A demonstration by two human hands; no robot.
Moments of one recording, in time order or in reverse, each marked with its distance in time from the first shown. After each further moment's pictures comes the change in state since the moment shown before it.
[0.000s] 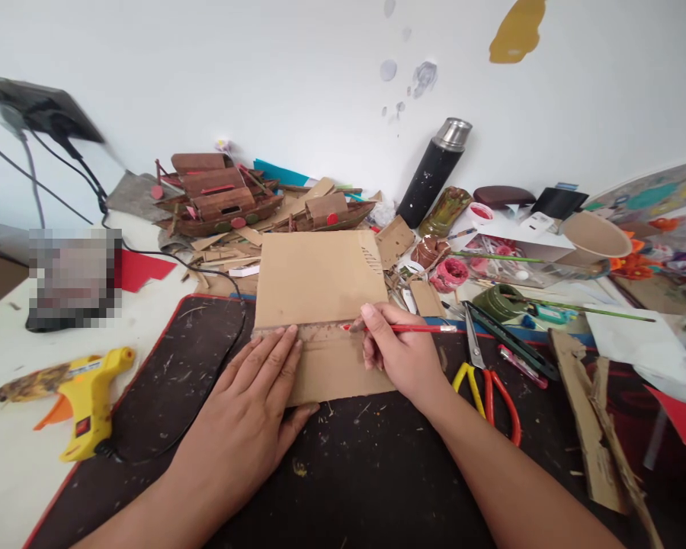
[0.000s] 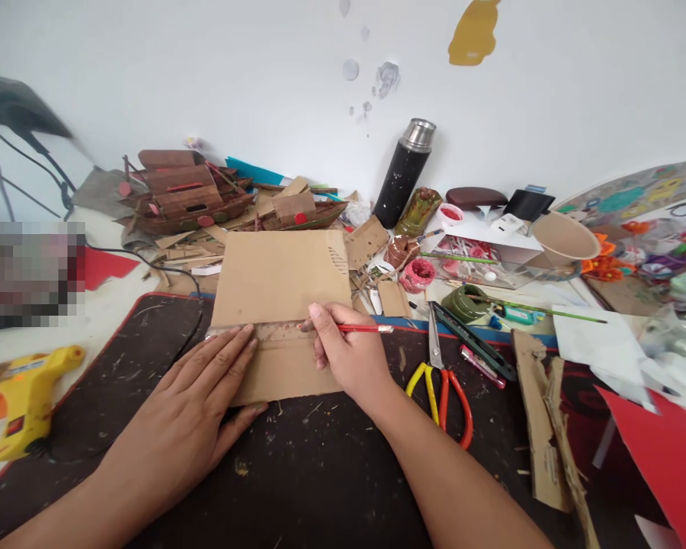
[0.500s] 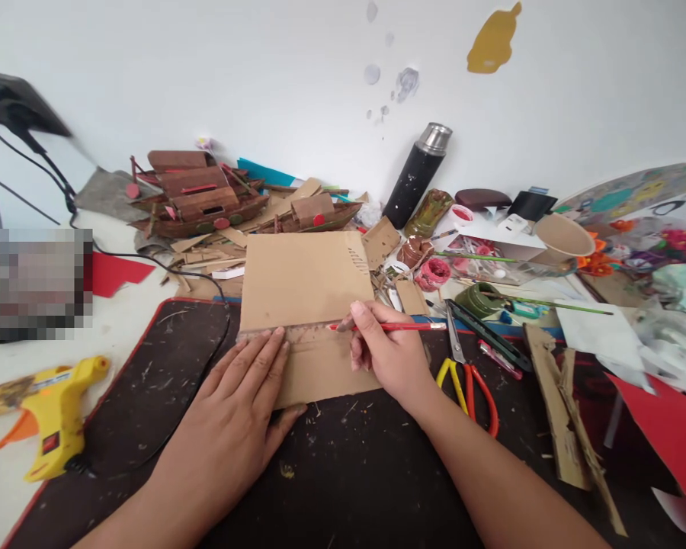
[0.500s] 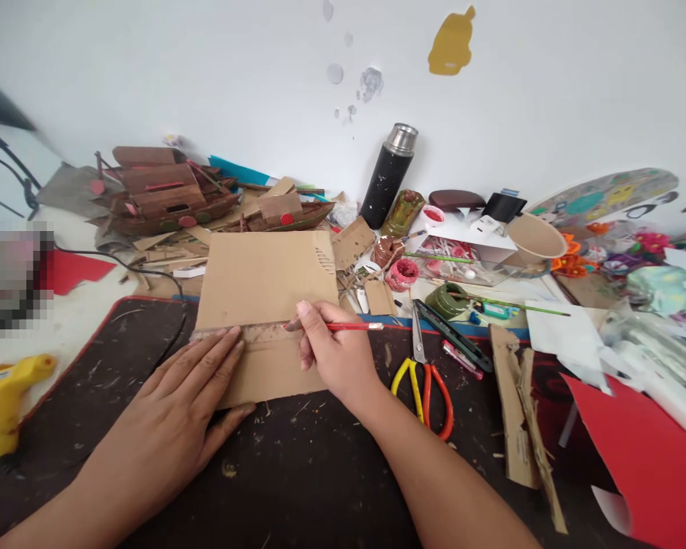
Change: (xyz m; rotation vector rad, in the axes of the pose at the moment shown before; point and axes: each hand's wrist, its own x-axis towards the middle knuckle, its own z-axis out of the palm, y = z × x) left_hand 0.000 -0.001 0.004 -0.014 0.019 -0.001; right_hand -0.005 -0.010 0.002 -0.040 0.027 -0.006
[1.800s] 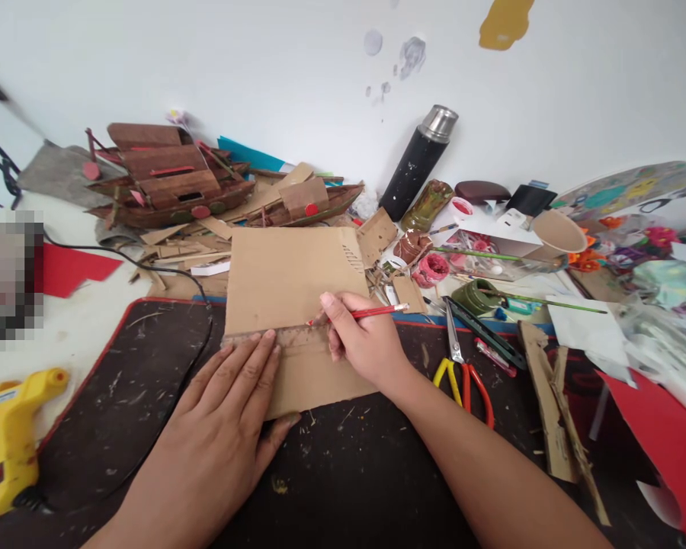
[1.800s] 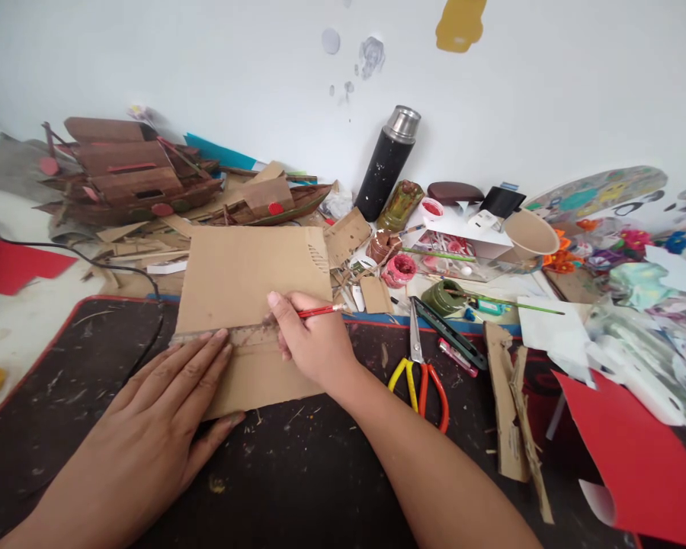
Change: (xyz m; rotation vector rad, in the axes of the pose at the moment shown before) left_hand 0.003 -0.001 -0.005 0.010 0.010 0.062; right_hand 0.025 0.013 0.014 -0.057 -0.077 -0.029
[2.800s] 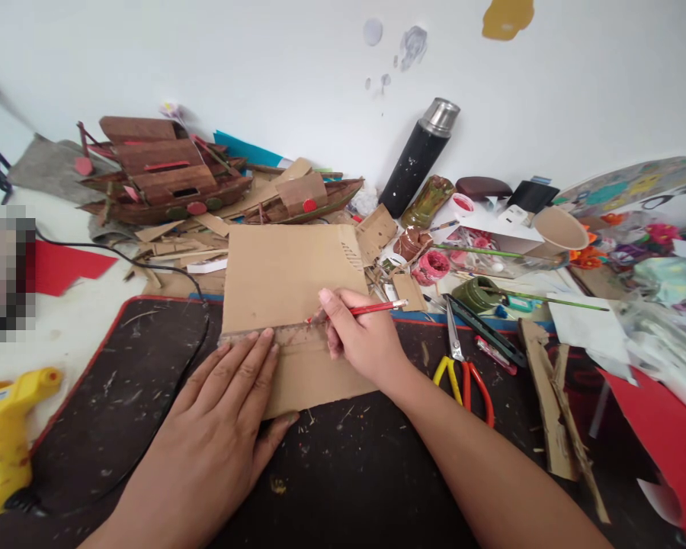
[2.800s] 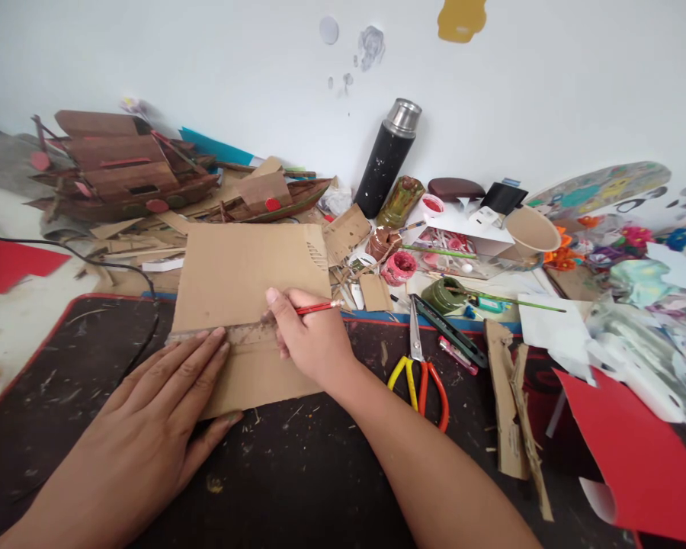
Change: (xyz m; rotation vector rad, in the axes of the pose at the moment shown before) left_hand 0.001 0.000 -0.001 0.001 -0.006 0.003; right_hand 0.001 0.001 0.001 -0.009 0.004 0.019
